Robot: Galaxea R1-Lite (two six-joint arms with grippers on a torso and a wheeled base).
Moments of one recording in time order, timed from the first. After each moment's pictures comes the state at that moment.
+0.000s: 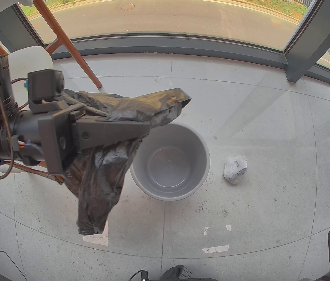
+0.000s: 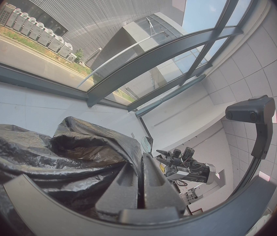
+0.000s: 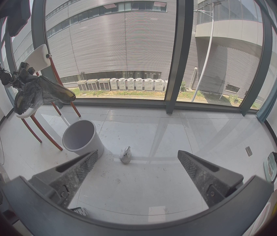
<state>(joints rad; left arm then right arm) -0.50 1.46 -0.94 -0.50 -0.94 -0.29 0.00 0.02 -0.02 0.01 -0.01 0.00</state>
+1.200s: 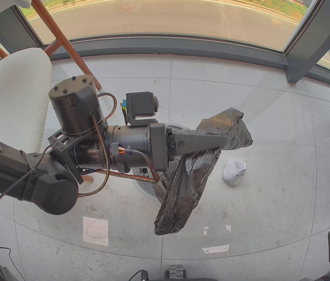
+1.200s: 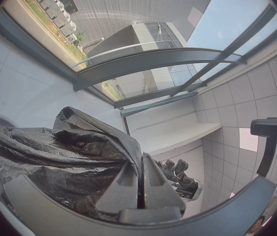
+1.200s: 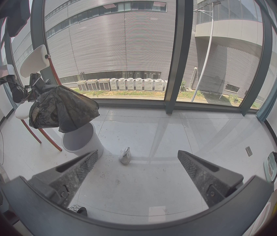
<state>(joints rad) -0.65 1.85 -0.99 -1.00 -0.93 -0.67 0.00 0.02 -0.02 0.01 -0.02 0.00</state>
